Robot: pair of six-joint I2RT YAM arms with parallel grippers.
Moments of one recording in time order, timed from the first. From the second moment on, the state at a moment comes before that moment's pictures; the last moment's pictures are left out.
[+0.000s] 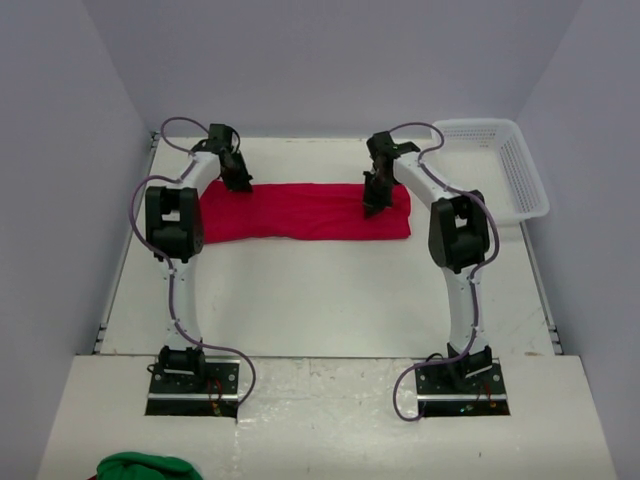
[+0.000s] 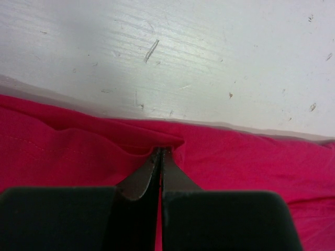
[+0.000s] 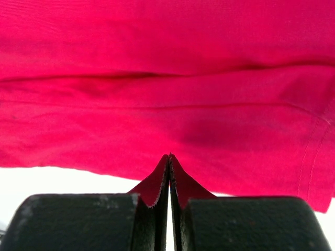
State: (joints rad) left arm -0.06 2.35 1.92 -0.62 0.15 -0.47; right arm 0.33 2.28 1.96 -0.98 -0.12 0.49
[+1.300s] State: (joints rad) left arm -0.18 2.54 2.27 -0.77 0.18 -0.32; right arm 0.63 1.99 1.35 -0.63 -0.12 0.60
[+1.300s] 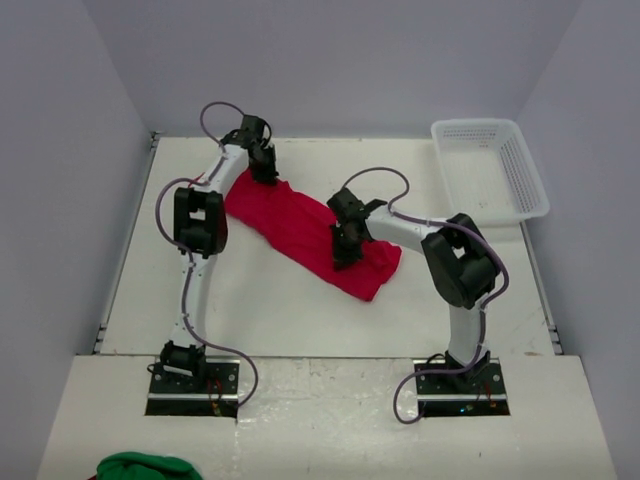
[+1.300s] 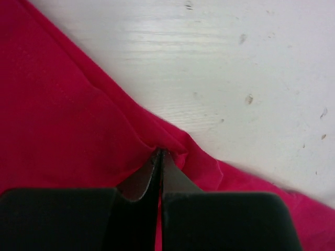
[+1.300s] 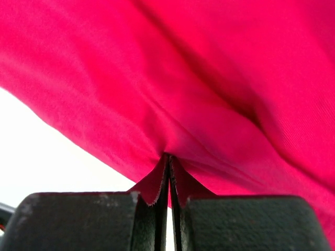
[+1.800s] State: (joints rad) left arm -0.31 2.60 2.38 -0.82 0.20 -0.20; right arm 0.96 1.96 1.29 -0.56 -0.10 0.72
